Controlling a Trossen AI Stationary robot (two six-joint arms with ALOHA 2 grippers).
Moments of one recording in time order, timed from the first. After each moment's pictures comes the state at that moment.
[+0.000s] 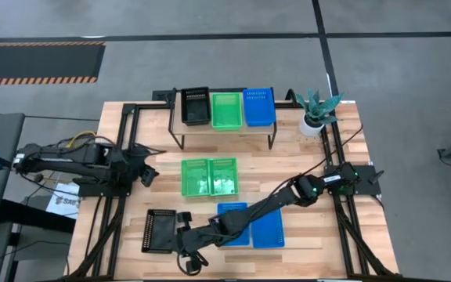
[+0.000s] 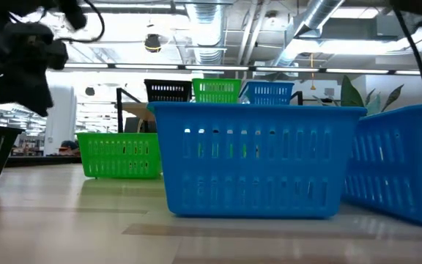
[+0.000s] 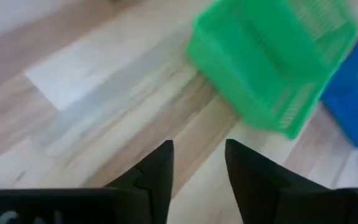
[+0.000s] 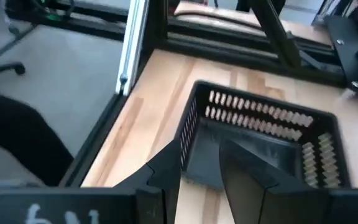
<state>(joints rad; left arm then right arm) -0.02 0.50 0.48 -0.91 -0.10 -0.91 0.42 2.57 2.34 -0.28 0.16 0.06</state>
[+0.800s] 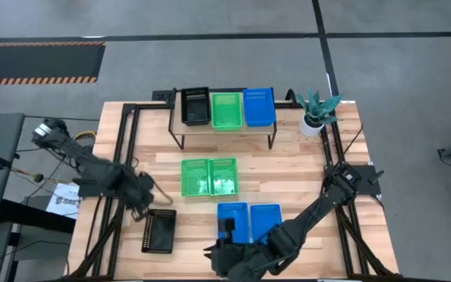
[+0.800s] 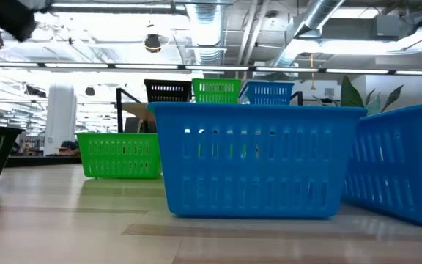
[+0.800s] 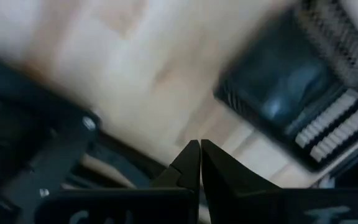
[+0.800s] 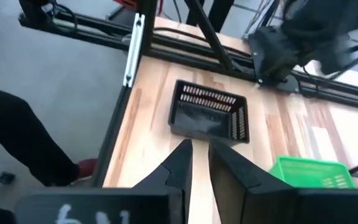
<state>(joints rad) -0.55 1.08 0.88 -1.27 0.13 -1.22 0.65 2.23 2.34 -0.79 0.57 0.19</state>
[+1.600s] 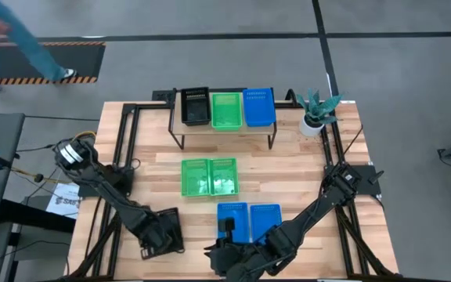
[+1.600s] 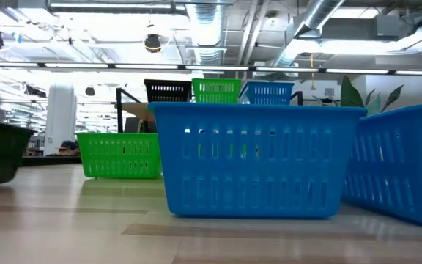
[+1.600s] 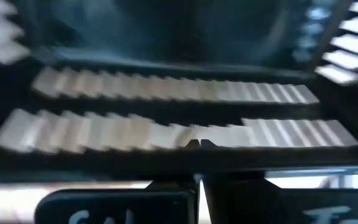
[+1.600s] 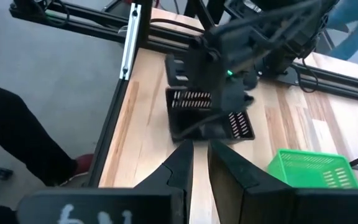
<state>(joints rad) -0.78 1.63 0.88 -0.76 0.30 -1.11 0.65 2.24 2.34 -0.81 0.57 0.21</state>
